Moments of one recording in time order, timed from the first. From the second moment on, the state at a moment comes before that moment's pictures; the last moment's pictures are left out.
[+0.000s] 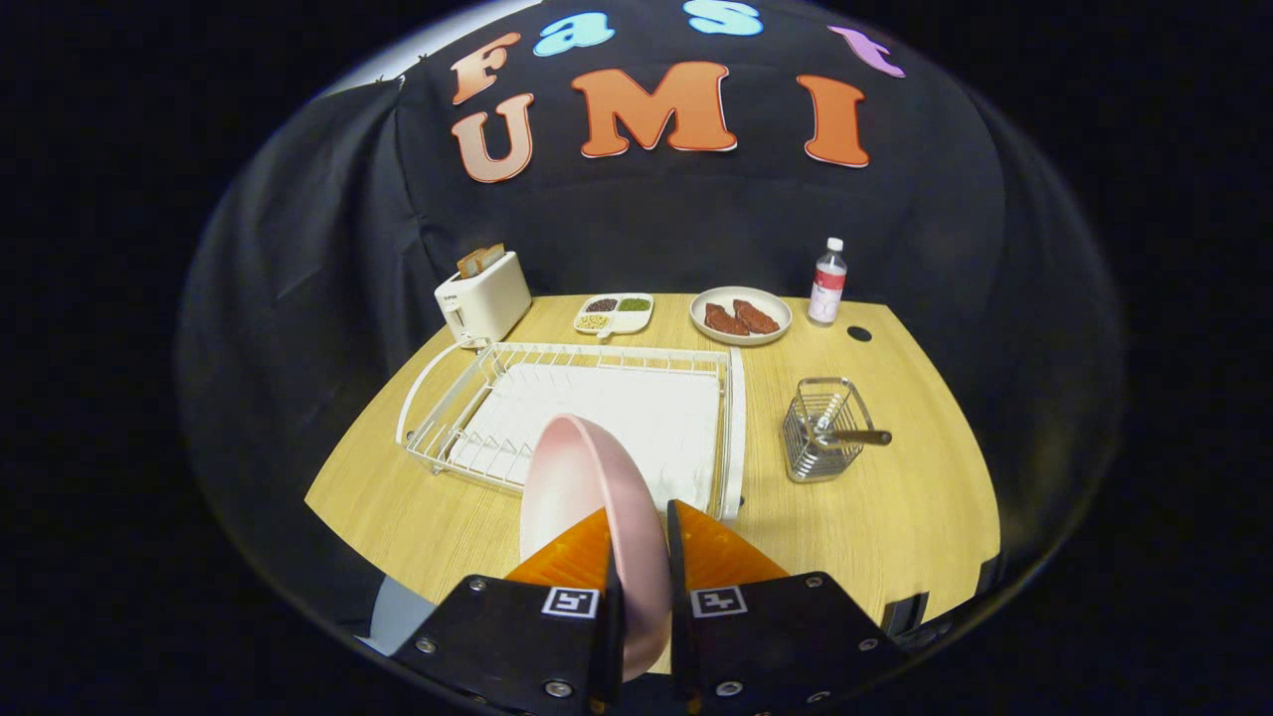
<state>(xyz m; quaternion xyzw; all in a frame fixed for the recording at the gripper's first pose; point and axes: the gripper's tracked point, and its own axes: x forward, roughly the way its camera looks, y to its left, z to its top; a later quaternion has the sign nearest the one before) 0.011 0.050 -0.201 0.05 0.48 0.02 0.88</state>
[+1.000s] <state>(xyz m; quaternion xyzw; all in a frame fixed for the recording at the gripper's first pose) -0.035 0.044 -0.316 0.23 0.50 0.02 0.83</state>
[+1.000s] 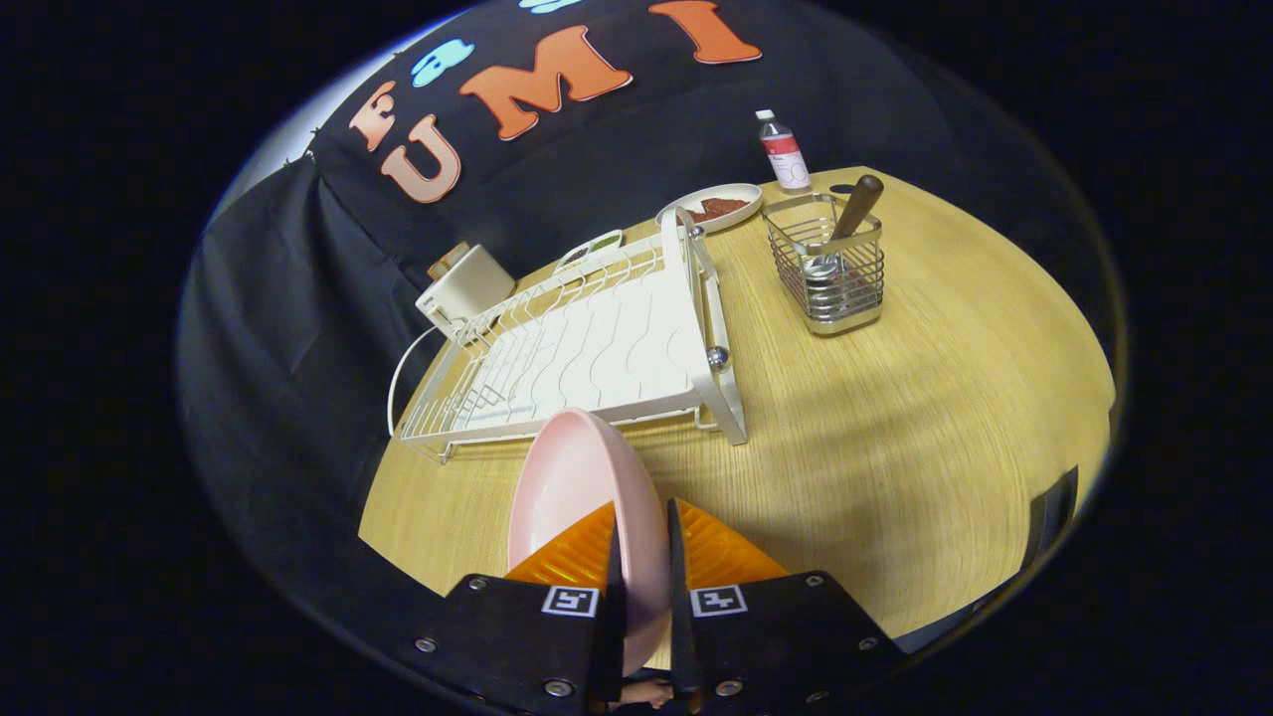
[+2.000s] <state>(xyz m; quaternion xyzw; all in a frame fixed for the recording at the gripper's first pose) 0.027 -0.075 -0.263 0.11 0.29 -0.08 0.95</state>
